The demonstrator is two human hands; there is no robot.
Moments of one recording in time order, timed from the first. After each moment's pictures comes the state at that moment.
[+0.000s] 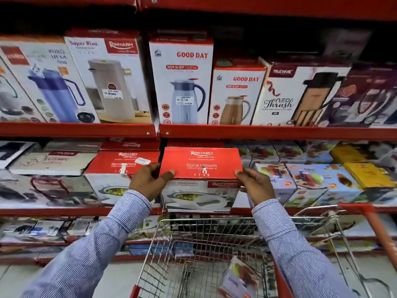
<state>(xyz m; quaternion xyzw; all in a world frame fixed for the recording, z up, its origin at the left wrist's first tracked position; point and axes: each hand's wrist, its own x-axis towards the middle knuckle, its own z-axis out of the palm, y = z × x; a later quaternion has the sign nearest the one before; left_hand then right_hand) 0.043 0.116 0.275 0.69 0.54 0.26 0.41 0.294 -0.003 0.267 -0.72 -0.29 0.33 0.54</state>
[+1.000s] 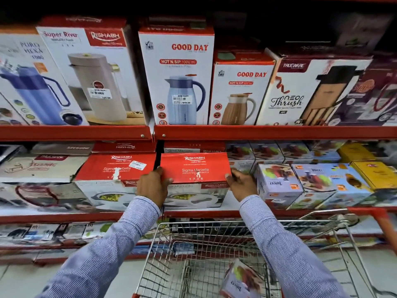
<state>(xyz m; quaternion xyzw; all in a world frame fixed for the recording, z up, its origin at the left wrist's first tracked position) 0.076 0.146 0.238 0.78 0.58 0.18 0.16 0.302 0.059 0.221 -0.78 -0.34 0.32 0.41</state>
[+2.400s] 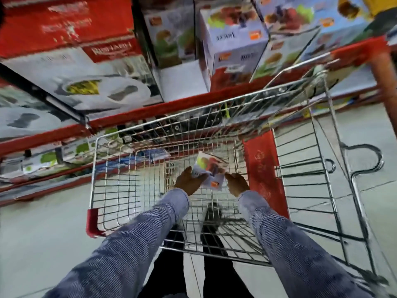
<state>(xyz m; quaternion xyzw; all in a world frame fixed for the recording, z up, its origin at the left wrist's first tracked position) 0.201 -0.072 -0.053 0.61 0.56 -0.17 0.54 0.338 -0.187 -0.088 -0.85 -0.27 0.45 0.03</state>
